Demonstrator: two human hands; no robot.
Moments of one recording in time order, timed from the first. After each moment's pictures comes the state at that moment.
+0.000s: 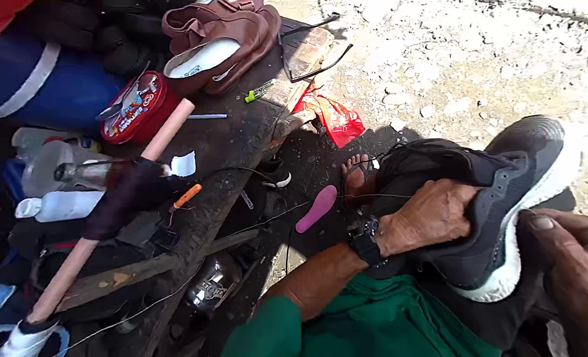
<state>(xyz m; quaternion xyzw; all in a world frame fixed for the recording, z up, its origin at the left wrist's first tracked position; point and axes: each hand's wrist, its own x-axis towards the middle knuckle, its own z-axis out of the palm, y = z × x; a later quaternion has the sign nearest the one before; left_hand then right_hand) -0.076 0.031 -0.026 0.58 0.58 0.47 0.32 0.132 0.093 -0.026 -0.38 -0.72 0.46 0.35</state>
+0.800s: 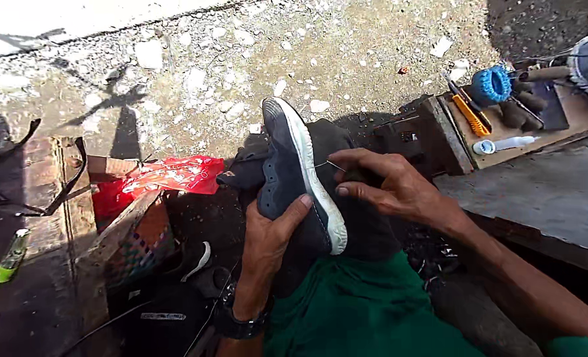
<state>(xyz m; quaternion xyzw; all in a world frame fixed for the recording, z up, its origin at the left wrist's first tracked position) -0.048 0.020 -0.011 0.31 0.56 0.52 0.56 0.177 0.078 -0.009 -0.40 -0.75 0.45 0.28</state>
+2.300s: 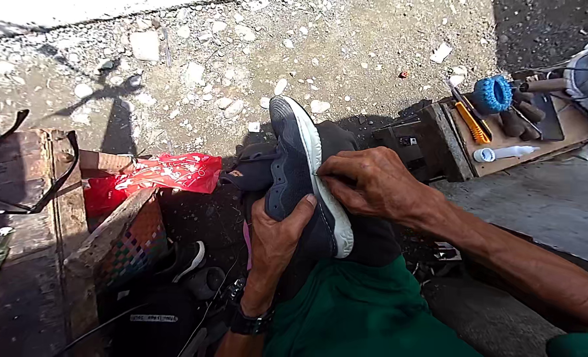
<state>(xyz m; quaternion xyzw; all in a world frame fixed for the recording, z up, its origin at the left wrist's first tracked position) -0.044 0.026 -0.022 0.36 0.57 0.54 0.50 0.141 0.099 0.000 -0.40 -0.86 0.24 0.19</state>
